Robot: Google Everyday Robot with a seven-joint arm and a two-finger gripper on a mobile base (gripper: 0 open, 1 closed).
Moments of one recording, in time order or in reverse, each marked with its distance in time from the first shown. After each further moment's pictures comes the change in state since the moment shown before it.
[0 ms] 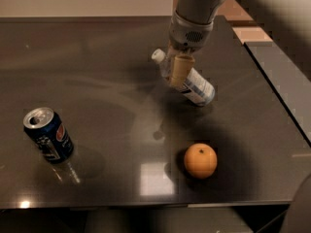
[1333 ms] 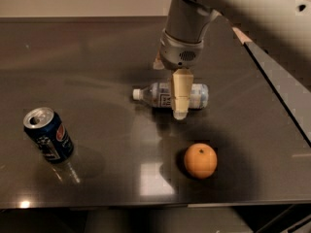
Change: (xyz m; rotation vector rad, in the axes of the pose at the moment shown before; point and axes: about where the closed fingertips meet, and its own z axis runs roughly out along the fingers) arm -0.016 0.042 0.030 -0.105 -0.003 -0.154
